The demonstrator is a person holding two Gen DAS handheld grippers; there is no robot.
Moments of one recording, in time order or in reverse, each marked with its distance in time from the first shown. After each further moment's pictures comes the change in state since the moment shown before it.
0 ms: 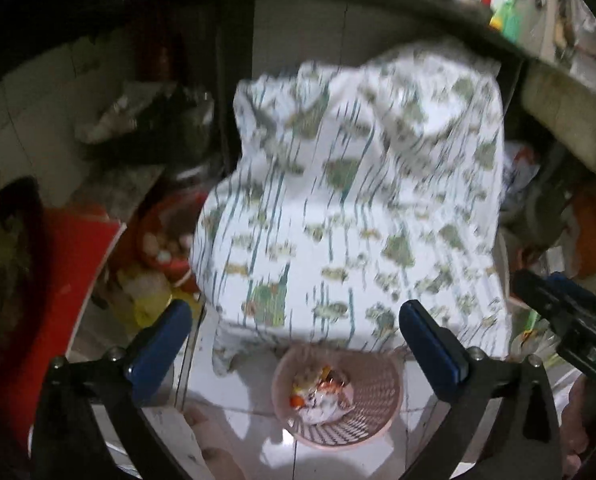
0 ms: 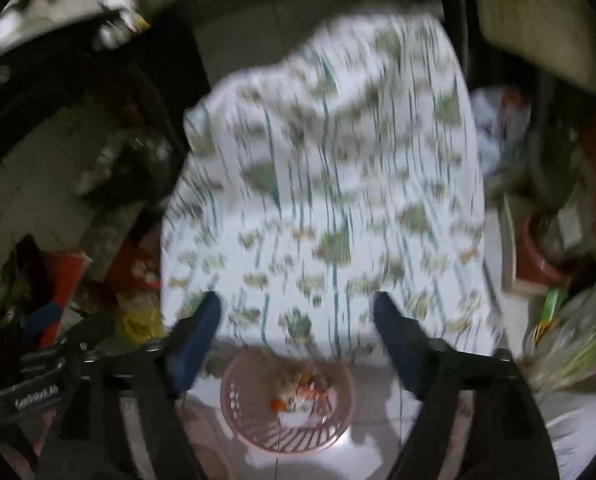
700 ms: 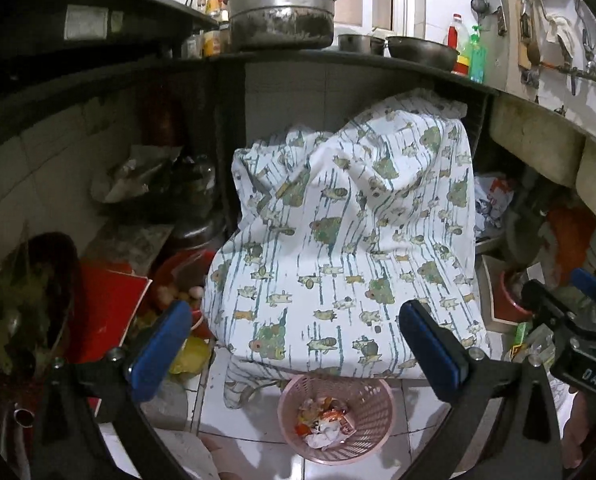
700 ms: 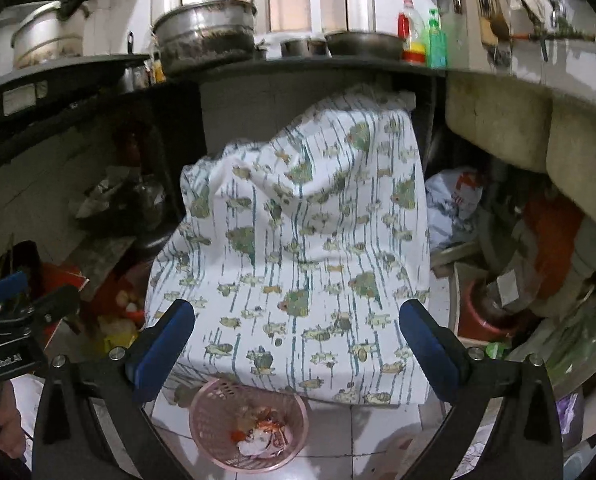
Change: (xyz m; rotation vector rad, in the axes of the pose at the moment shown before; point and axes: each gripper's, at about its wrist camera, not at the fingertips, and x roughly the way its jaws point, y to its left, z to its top) left arm -0.082 -0.014 0.006 0.061 -0.170 0.015; right arm -0.091 0.007 0.000 -0.092 -0.182 -0.124
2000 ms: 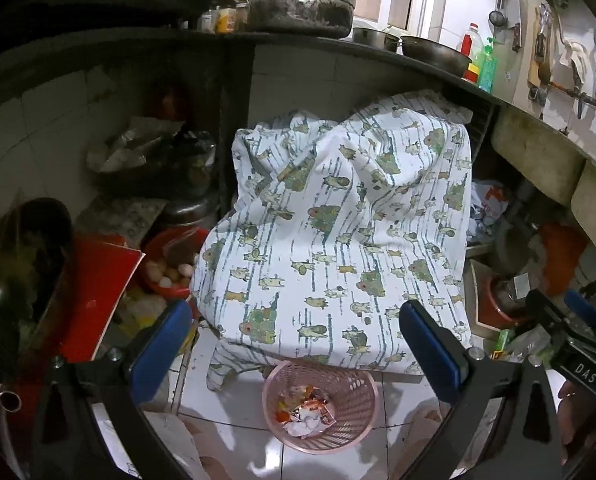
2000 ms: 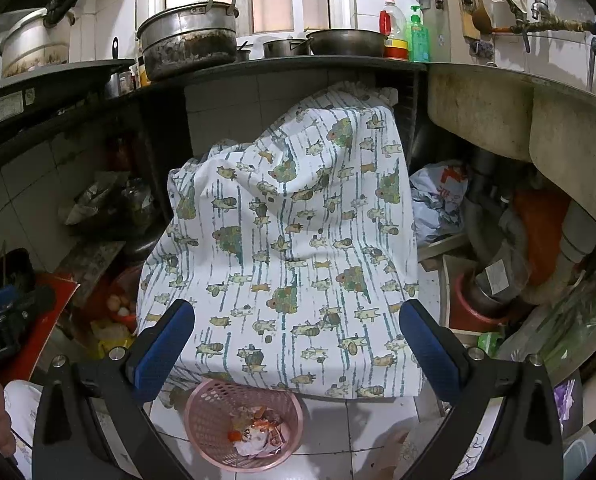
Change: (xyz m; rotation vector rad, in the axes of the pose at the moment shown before) left arm 0.005 0.024 -0.004 -0.088 0.054 -0.056; right arm 0.004 -0.015 -0.010 0.054 0.019 -0.037
